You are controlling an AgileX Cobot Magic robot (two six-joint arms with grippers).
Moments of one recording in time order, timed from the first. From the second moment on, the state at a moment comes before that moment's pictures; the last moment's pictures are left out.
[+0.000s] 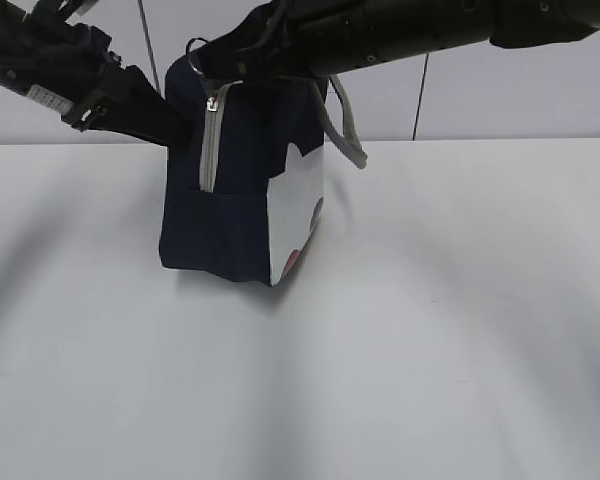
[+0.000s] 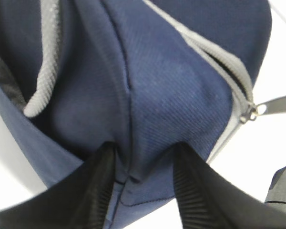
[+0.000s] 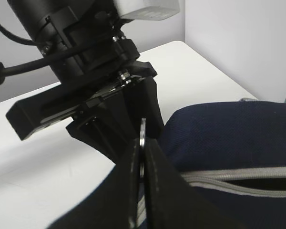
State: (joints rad) left arm -0.11 1.81 -1.47 -0.89 1.07 0.97; right arm 0.41 1.82 -1.49 -1.78 -0.66 1.56
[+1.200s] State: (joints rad) left arm -0.06 1.81 -1.47 -1.01 1.20 1.30; right arm 0.41 1.82 -1.49 -1.79 -0.67 1.57
